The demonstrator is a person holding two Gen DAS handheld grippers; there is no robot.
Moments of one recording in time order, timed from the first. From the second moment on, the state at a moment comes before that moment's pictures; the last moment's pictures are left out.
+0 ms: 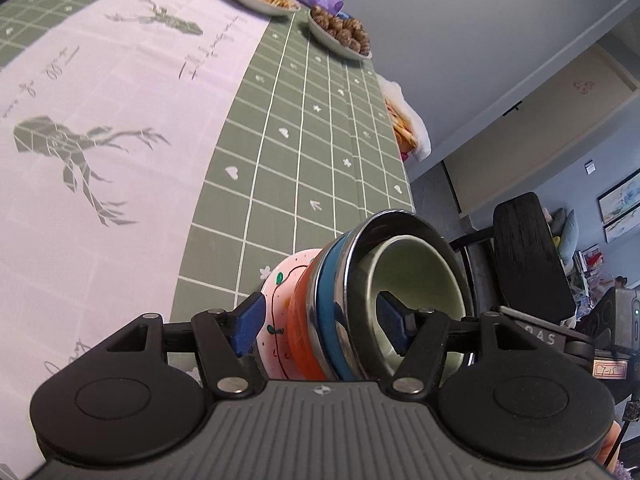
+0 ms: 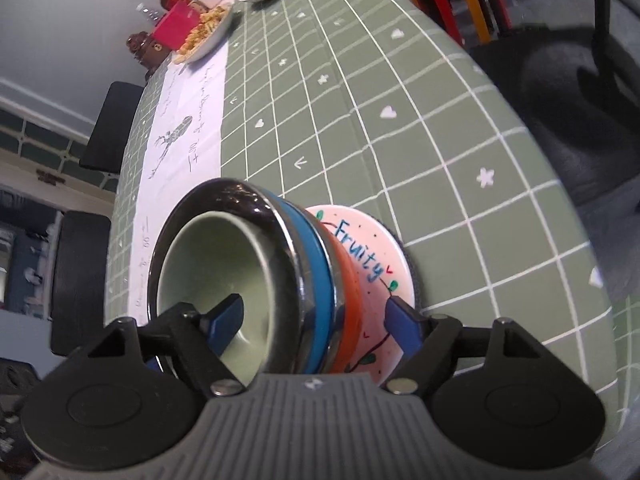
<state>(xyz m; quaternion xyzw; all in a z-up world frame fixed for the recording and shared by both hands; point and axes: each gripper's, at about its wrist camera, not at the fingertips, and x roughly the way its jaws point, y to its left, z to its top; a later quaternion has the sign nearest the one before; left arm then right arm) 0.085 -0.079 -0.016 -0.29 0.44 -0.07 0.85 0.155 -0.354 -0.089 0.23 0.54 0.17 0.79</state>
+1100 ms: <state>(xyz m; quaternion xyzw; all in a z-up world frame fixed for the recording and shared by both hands) -0.055 -0.033 0.056 -0.01 0.19 0.02 0.98 -0.001 -0.279 -0.013 0.03 0.23 0.16 0.96</state>
